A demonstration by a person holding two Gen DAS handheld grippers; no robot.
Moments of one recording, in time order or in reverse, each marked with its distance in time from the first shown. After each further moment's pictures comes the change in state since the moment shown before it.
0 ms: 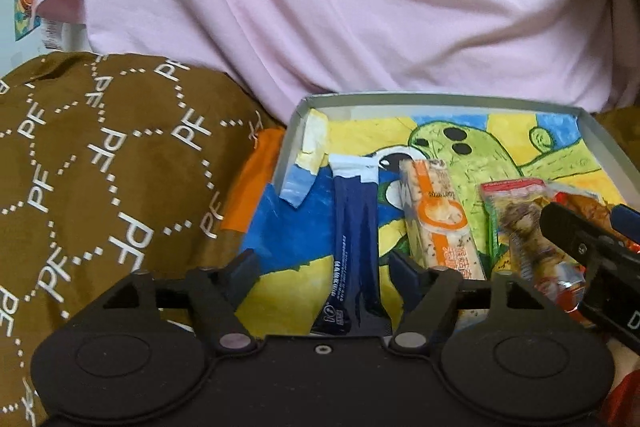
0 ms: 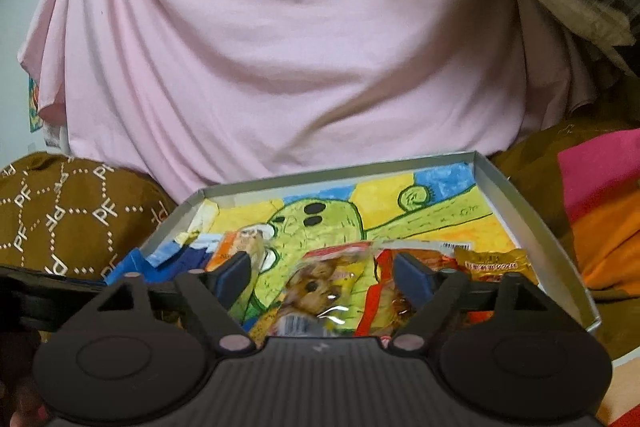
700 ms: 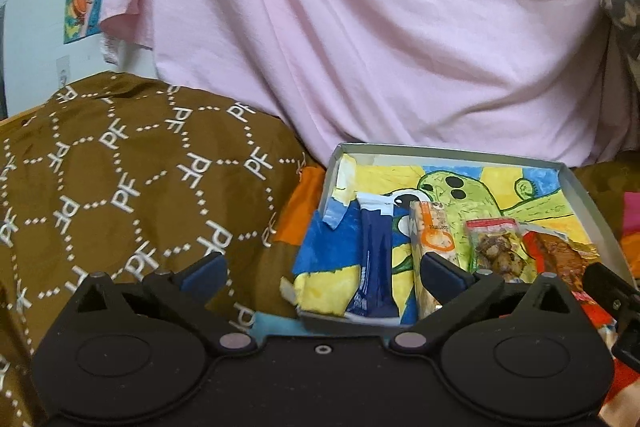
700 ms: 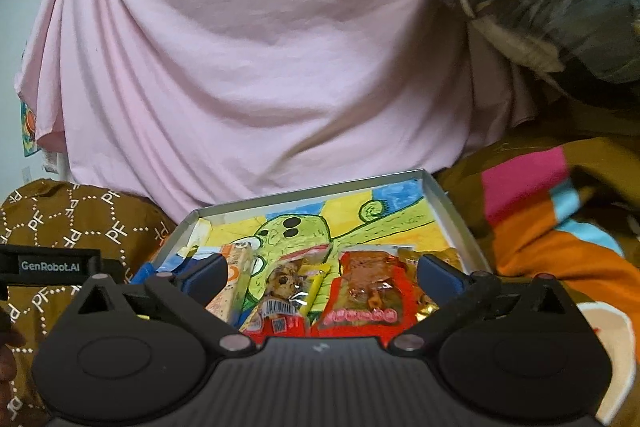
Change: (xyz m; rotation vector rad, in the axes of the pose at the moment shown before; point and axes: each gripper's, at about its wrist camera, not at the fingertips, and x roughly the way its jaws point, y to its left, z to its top) left arm -0.088 0.028 -0.005 -0.092 -0.096 0.015; right arm -0.077 0.000 0.009 0.045 -0.032 -0.078
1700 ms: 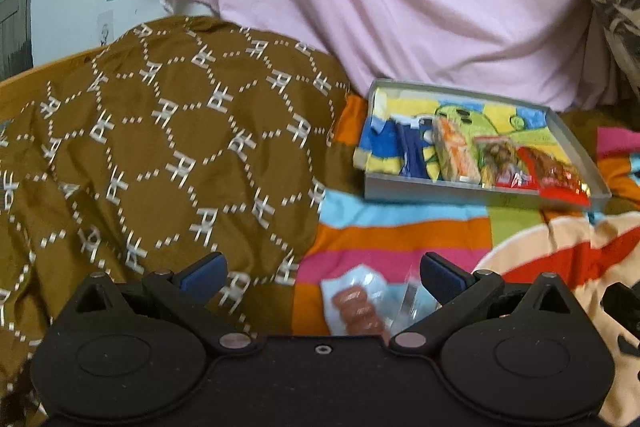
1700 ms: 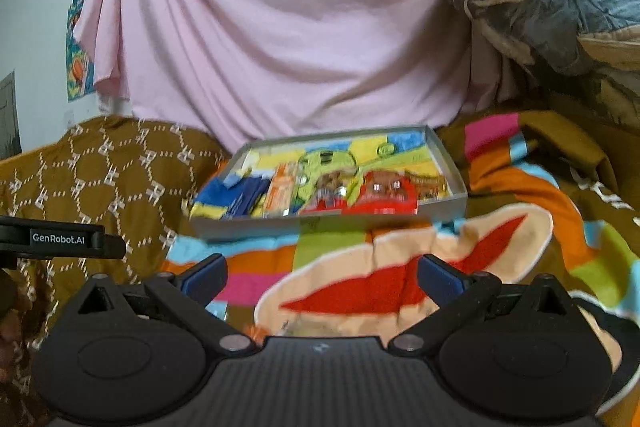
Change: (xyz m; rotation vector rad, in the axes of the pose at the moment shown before) left arm -0.099 0.066 -0.080 -0.005 0.107 -0.006; right arm -0.134 0.040 -0.043 -0.084 0.132 0.012
